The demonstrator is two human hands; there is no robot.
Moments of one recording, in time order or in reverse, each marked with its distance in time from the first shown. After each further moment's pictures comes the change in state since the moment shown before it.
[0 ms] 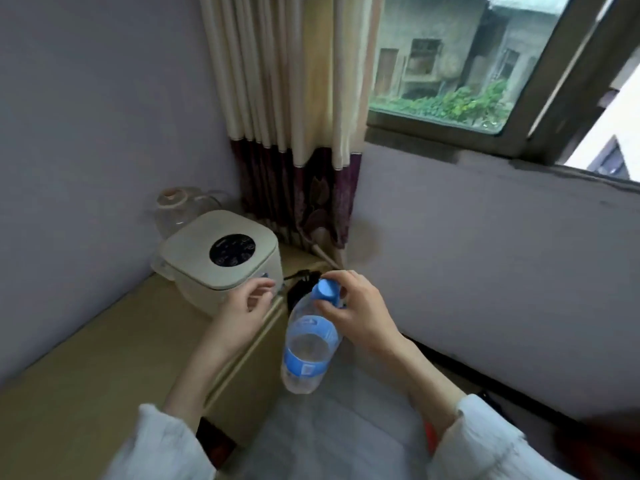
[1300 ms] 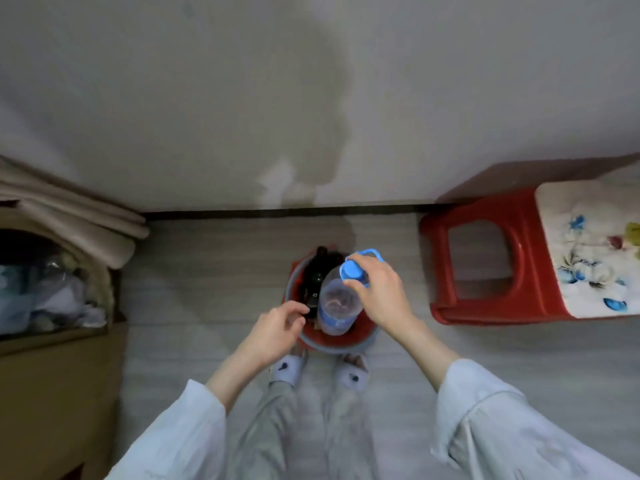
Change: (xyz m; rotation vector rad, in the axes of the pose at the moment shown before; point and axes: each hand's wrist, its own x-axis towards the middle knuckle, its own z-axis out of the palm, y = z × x) left_hand 0.025 -0.055 0.659 0.441 -0.987 -0.174; right_hand -0.209 0.614 -0.121 -0.012 0.022 0.922
